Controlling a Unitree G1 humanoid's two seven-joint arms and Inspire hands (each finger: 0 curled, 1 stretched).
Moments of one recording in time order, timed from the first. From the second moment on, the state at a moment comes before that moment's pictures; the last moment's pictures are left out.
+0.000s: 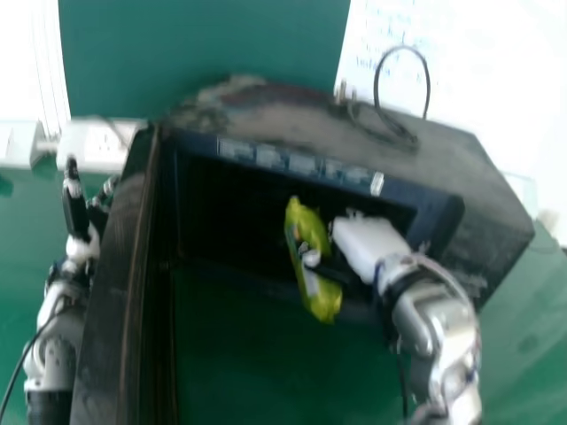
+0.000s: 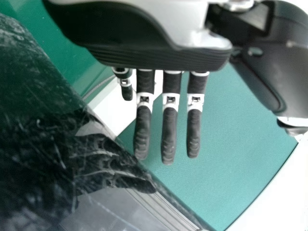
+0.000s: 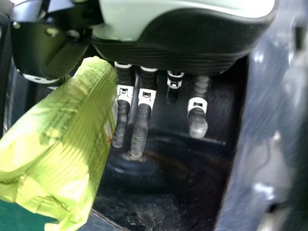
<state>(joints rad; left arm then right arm) -0.55 0.09 0.42 0.16 -0.67 0.30 -0.09 -0.59 -0.53 0.14 -0.23 -1.12 0.15 0.72</state>
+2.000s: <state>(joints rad) -0.52 0.09 0.42 0.14 -0.68 0.30 -0.12 -1.19 -0.50 0.62 0.96 -1.01 -0.01 -0.05</state>
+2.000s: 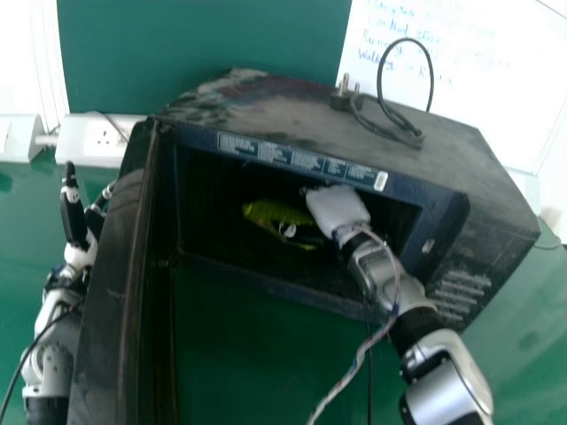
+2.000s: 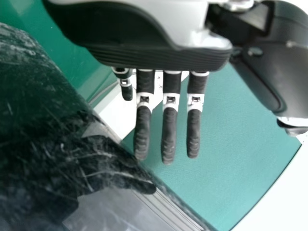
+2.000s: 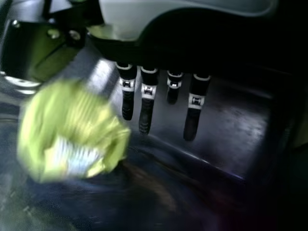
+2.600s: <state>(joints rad) -0.52 0.09 0.42 0.13 -0.68 0.30 -0.12 -1.04 -0.60 0.51 0.49 -0.90 0.13 0.52</state>
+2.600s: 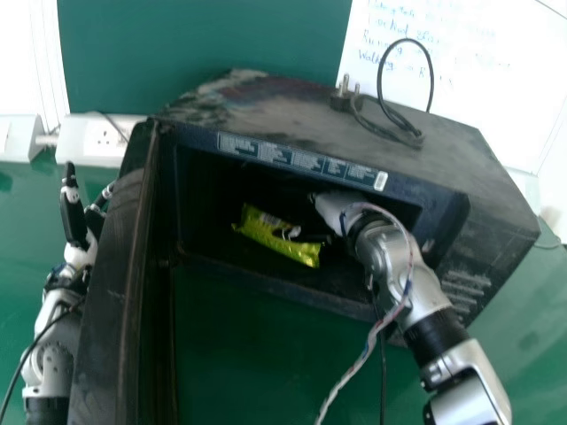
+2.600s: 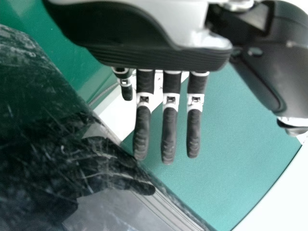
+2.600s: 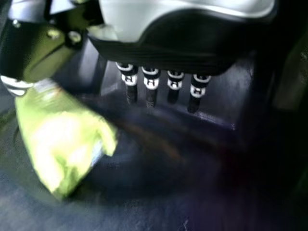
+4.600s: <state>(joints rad) -0.34 0.29 0.43 0.01 -0.85 0.33 -0.67 -0.42 -0.65 -0.69 -0.41 0.11 -0.01 0.19</state>
